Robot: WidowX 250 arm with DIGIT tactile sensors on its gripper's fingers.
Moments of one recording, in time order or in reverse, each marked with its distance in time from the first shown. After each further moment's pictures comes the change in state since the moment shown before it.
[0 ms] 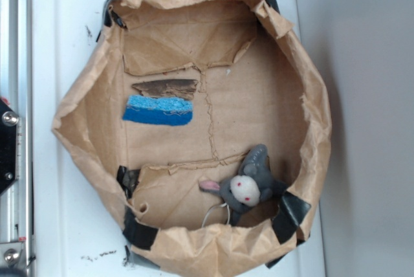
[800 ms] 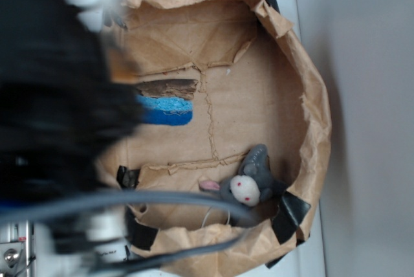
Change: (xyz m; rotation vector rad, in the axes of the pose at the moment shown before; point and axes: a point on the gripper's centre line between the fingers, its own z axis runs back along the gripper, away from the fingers) arm 0.090 0.004 -0.037 -0.101 0.084 0.227
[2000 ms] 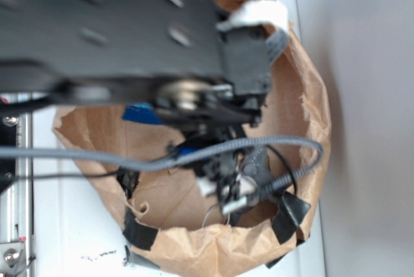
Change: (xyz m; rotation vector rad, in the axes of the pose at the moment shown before) arm 0.046 0.020 -0.100 0.088 -0.030 0.172
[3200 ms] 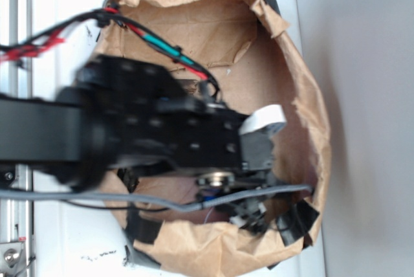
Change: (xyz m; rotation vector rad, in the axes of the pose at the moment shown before) arm 0.014 -0.043 -0.073 -0.116 -0.069 0.141
